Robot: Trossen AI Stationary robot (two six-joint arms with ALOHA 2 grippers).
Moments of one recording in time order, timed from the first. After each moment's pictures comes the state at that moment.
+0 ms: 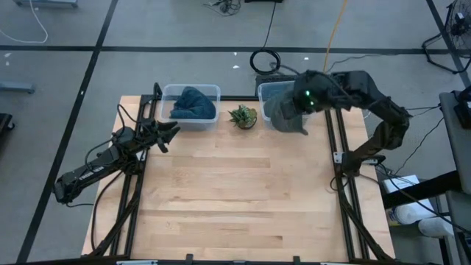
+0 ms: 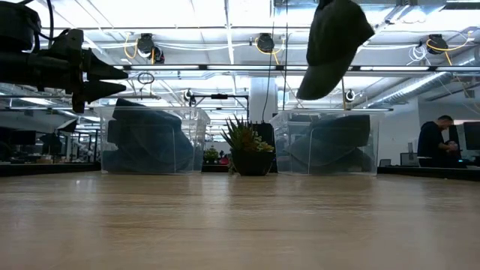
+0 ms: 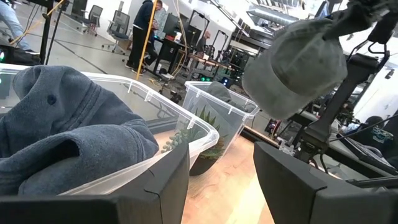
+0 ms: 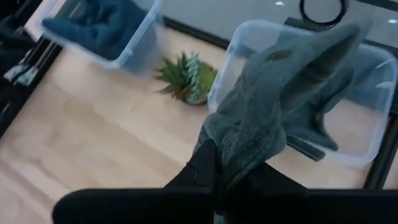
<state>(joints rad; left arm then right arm) 0.56 0.01 0.01 0.06 0.07 -0.40 -0.21 1.54 2.12 -1.59 0.34 0.82</state>
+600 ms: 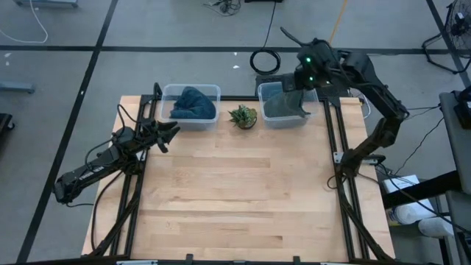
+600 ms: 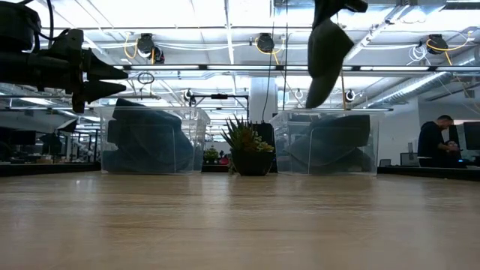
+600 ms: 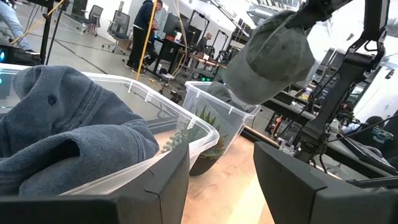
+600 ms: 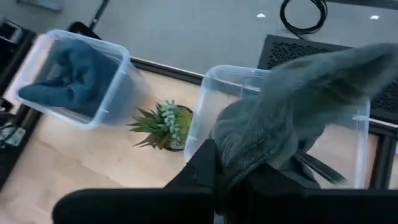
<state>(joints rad) 0.56 0.01 0.01 0.06 0.07 -0.40 -0.52 1.58 2.13 -1.47 0.23 0.68</state>
